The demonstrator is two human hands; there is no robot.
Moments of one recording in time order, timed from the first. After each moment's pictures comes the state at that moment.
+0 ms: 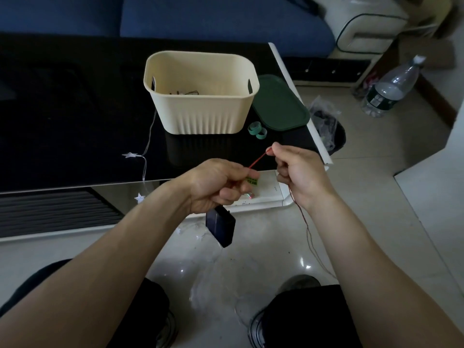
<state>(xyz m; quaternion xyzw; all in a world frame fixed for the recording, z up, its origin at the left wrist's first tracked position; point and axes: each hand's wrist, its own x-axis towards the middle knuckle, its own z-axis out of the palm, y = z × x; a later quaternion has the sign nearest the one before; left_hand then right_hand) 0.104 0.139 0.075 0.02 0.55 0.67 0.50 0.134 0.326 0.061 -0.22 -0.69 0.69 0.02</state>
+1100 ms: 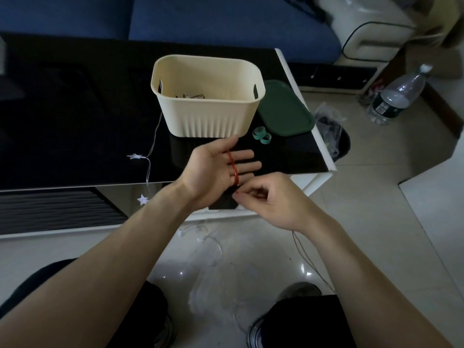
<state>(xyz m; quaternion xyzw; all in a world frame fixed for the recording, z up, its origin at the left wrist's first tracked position) 0.102 0.138 0.084 -0.01 0.46 0.81 0.35 0.162 0.295 0.069 0.09 -0.88 0.45 -0.09</state>
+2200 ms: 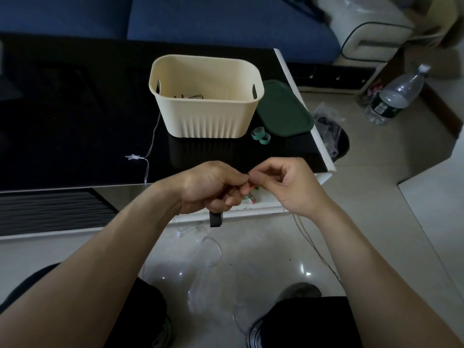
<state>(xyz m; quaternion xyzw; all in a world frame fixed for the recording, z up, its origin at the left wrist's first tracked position) 0.097 0.123 0.081 0.14 0.63 0.58 0.50 0.146 0.320 0.068 0.06 -0.84 0.54 -0.02</state>
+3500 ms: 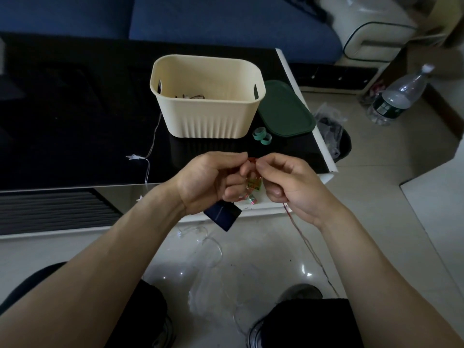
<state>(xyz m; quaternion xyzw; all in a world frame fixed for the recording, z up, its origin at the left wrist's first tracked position) 0.102 0.128 0.084 0.12 0.50 0.74 0.43 0.147 0.315 0.074 -0.01 -0.67 0.73 -0.11</state>
